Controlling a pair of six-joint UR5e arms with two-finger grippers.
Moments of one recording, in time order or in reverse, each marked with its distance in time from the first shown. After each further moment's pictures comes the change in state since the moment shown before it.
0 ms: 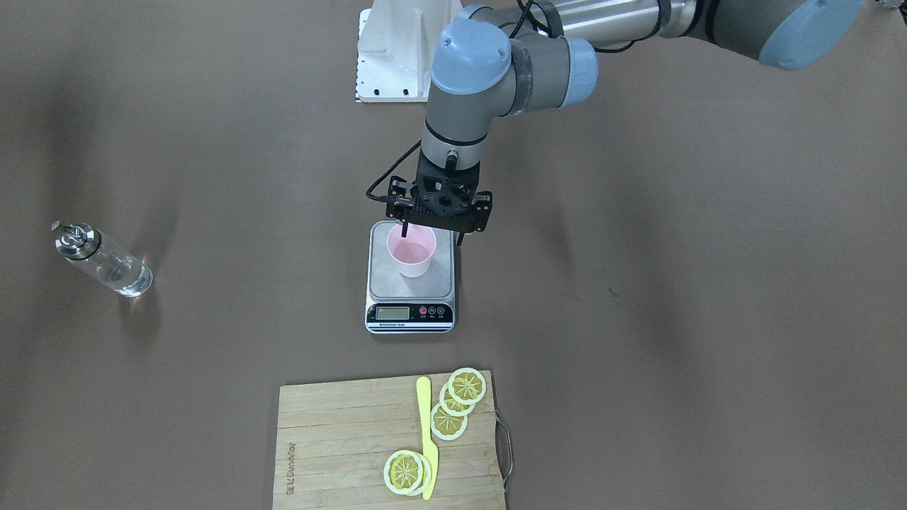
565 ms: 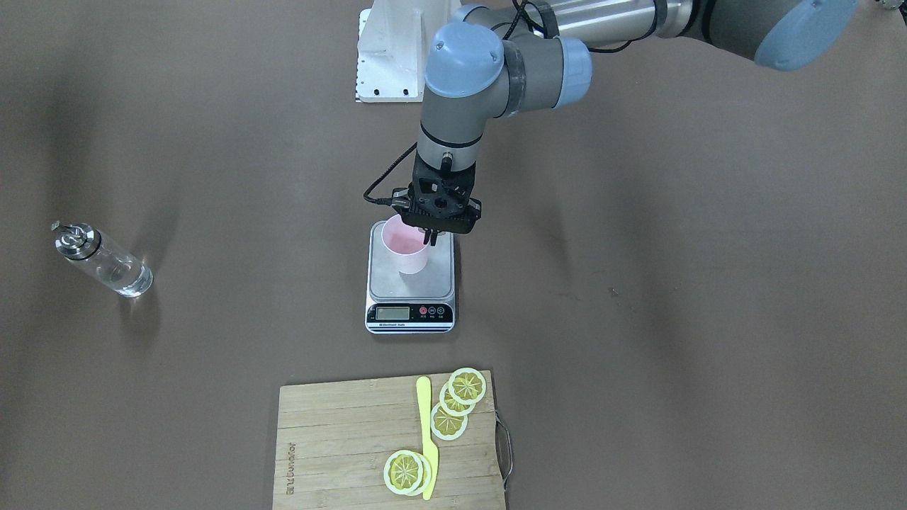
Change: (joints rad) left arm 0.017 -0.039 0.063 0.014 0.007 -0.002; right arm 0.000 -0.001 0.001 0.000 0.001 -0.001
